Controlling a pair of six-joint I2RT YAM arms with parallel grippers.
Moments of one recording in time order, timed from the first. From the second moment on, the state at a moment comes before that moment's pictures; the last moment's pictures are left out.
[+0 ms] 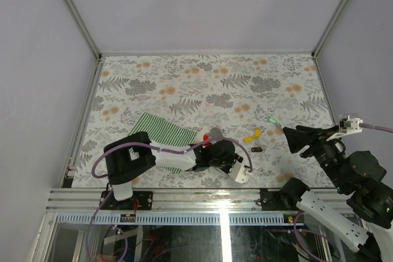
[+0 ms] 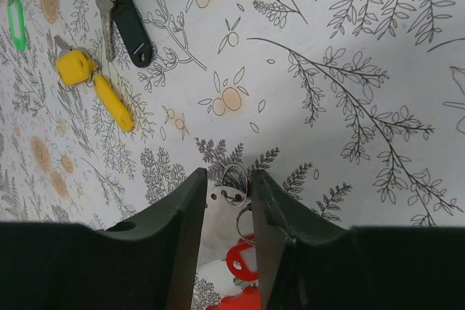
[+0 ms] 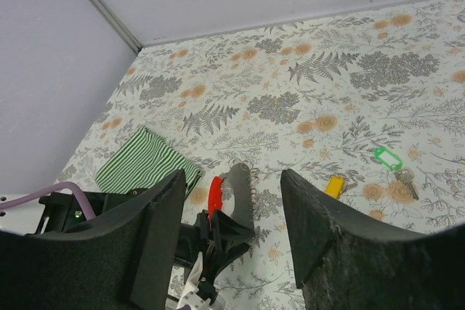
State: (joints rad) left arm -1.20 1.81 0.91 0.14 0.12 0.93; right arm 0.75 0.27 1.01 -0.81 0.38 0.44
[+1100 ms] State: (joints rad) left arm -1.17 1.80 0.91 0.11 0.08 0.85; right arm 0.75 0.27 1.00 -0.81 0.38 0.43
